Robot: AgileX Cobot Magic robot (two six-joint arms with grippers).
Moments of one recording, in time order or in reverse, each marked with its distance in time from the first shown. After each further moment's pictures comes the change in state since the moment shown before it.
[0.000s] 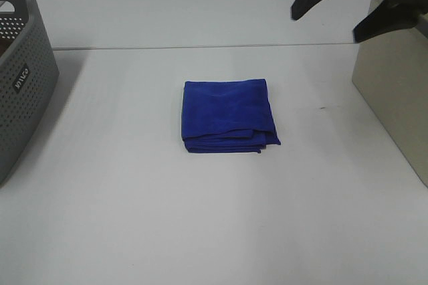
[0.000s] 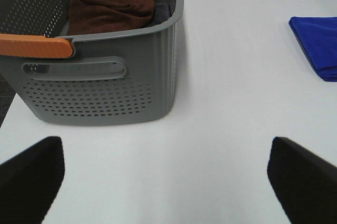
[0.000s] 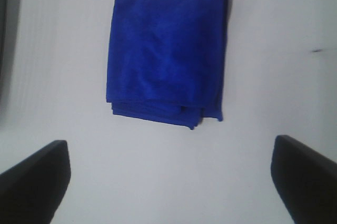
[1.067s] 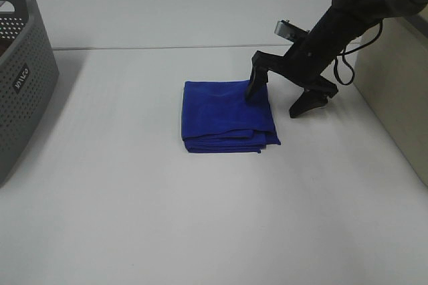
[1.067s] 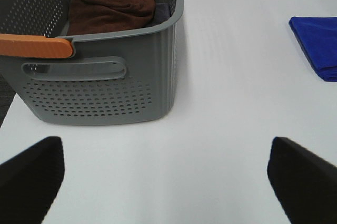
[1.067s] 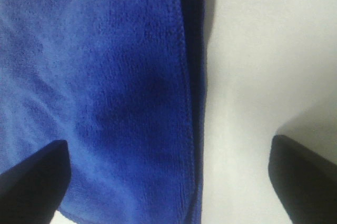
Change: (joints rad) left arm 0.000 0.000 0.000 0.000 0.000 0.000; right arm 0.005 0.659 -0.359 0.077 0.011 -0.046
